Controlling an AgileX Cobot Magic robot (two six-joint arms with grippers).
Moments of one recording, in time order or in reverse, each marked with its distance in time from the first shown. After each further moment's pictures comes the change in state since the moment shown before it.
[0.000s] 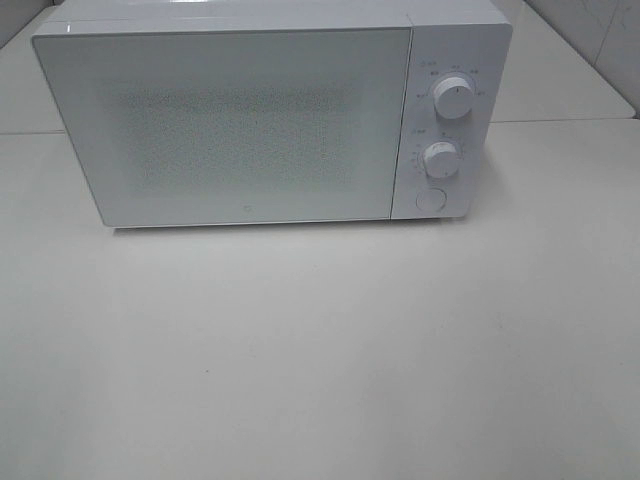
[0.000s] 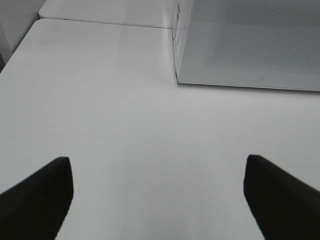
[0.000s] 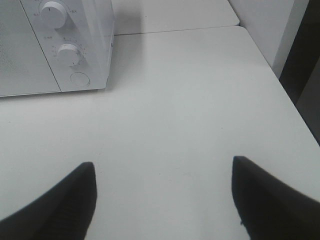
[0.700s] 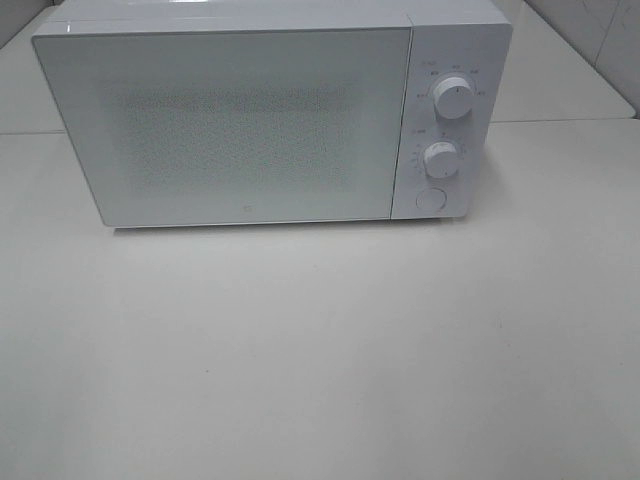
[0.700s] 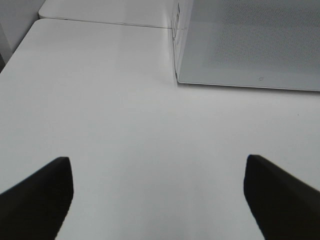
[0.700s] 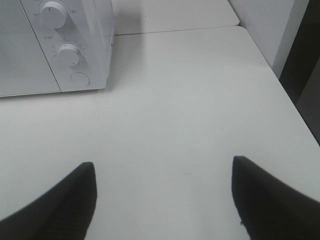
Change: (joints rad) left arm 0.000 0.000 0.000 0.000 0.000 0.000; right arm 0.000 0.000 0.000 0.000 0.000 0.000
